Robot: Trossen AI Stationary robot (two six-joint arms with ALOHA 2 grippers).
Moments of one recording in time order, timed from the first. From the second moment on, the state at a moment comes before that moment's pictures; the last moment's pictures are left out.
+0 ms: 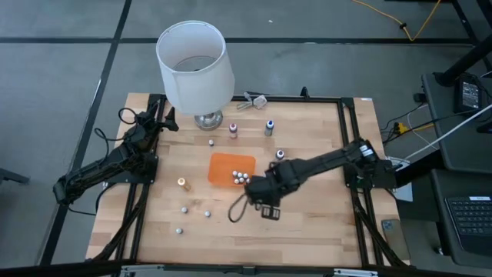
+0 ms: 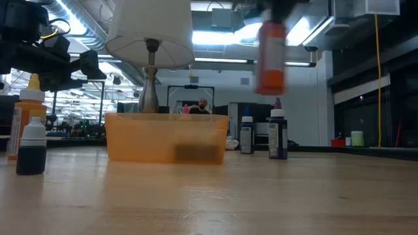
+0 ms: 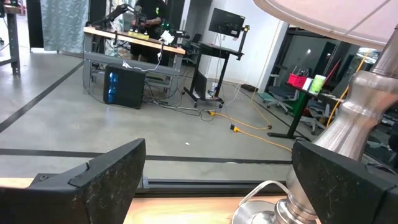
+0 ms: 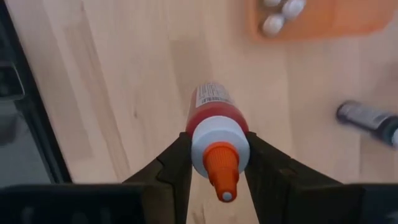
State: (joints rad) left arm 0.59 0.08 0.01 0.08 -0.74 -0.27; right arm 0.33 2.03 2.02 -1.41 0.03 0.50
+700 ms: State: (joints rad) left arm 0.59 0.08 0.01 0.08 -0.74 -0.27; right arm 0.07 2.21 2.20 -1.36 0.12 0.30
